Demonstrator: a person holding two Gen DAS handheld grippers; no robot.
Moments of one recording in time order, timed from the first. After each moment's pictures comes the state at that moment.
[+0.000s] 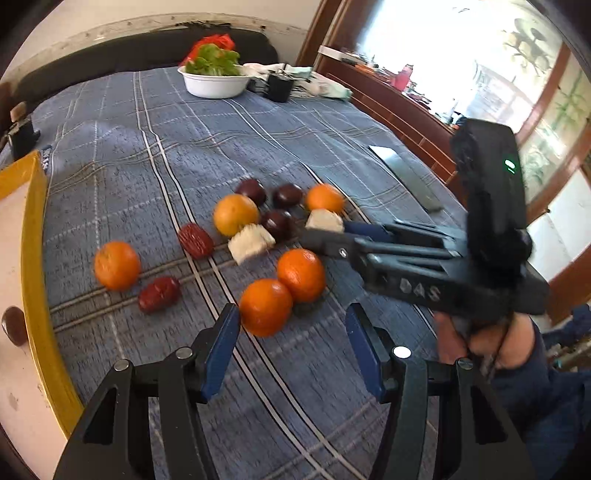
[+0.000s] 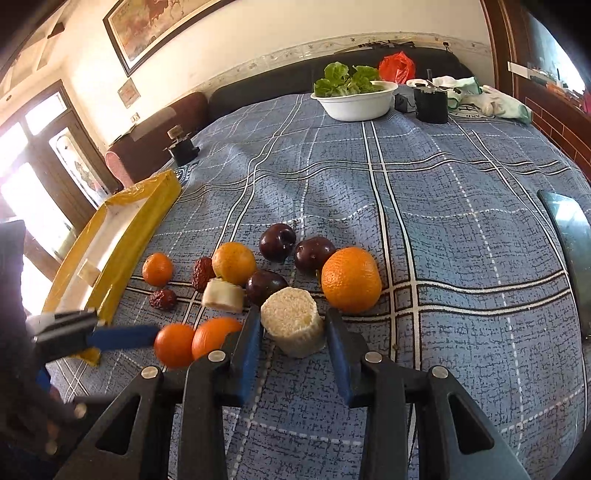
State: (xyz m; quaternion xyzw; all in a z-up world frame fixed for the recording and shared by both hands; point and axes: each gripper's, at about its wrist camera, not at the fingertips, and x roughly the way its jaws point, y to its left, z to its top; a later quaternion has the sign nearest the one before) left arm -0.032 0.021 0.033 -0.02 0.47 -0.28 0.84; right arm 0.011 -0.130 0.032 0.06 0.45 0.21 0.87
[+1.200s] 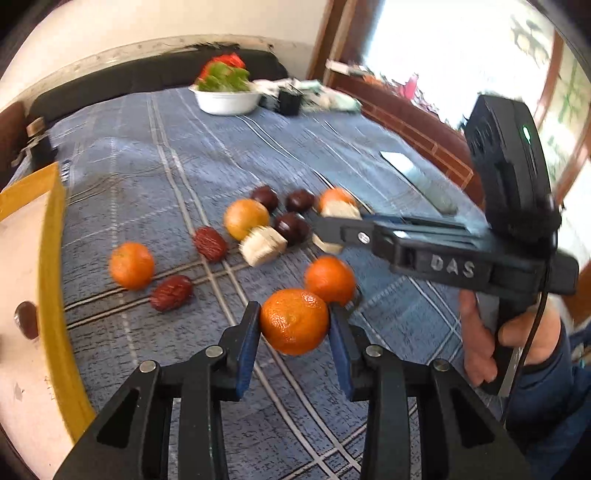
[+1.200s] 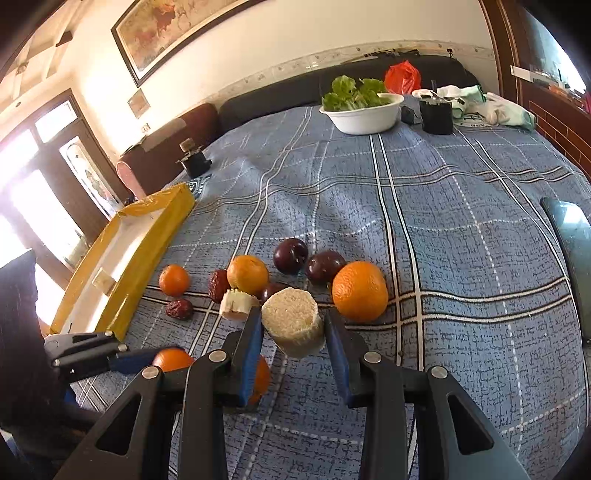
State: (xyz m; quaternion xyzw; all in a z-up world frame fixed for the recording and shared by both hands) left arm -0.046 0.024 0.027 -0.01 0.43 -0.24 0.87; right arm 0.005 -0.132 0.042 0.08 0.42 0.23 0.87
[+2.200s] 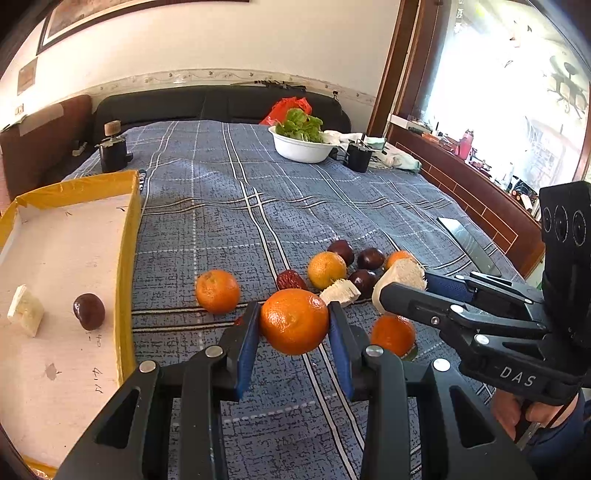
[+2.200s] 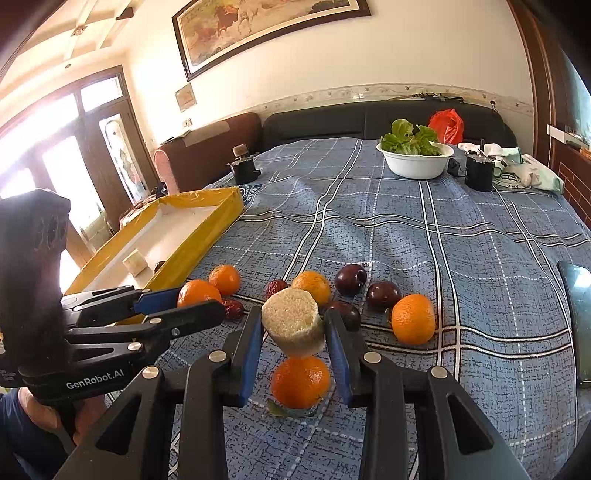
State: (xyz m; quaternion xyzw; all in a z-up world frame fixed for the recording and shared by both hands) left arm -0.045 0.054 0.040 -0.05 0.35 -0.13 0.92; right arm -0.025 -0.099 0.061 0.01 0.35 0.29 0.89
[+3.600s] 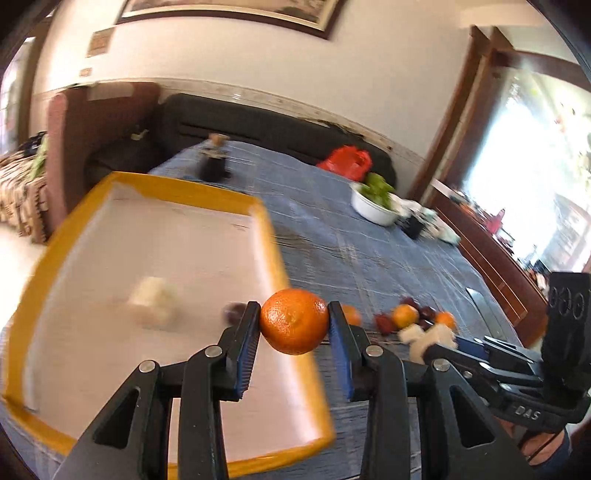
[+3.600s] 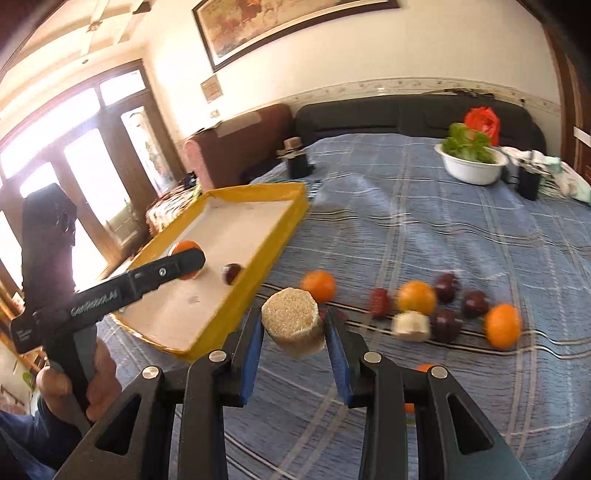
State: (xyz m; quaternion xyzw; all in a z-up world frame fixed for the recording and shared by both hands) left arm -0.086 0.185 0.070 -0.16 0.30 -0.04 0.94; right arm -0.045 -0.021 0.081 0.02 0.37 0.34 0.87
